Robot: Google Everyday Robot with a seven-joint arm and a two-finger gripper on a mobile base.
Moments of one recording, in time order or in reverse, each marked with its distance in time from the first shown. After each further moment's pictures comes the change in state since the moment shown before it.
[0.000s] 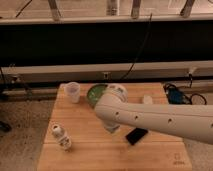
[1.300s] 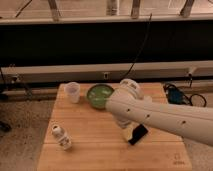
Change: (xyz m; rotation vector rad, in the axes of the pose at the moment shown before) arm 0.053 0.006 -0.014 0.007 0.082 0.078
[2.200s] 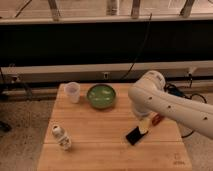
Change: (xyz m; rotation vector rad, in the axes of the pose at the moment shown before) arm 0.087 0.008 -0.001 -0.016 0.018 0.155
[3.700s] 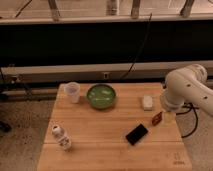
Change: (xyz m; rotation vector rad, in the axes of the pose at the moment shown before) arm 0.135 0.007 0.001 -0.034 -0.057 0.290
